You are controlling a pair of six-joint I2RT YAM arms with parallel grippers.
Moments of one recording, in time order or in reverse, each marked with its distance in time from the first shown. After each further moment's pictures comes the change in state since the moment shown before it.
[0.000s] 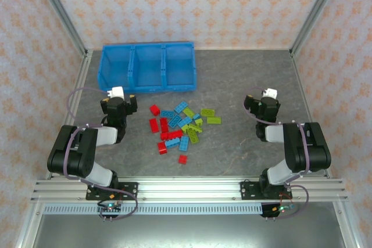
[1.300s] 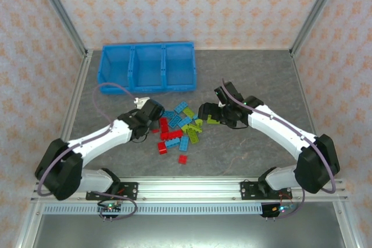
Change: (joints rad) left arm -0.524 -0.150 0.364 -1.184 -0.055 -0.644; right arm 0.585 -0.166 0.621 -1.385 -0.316 0.541
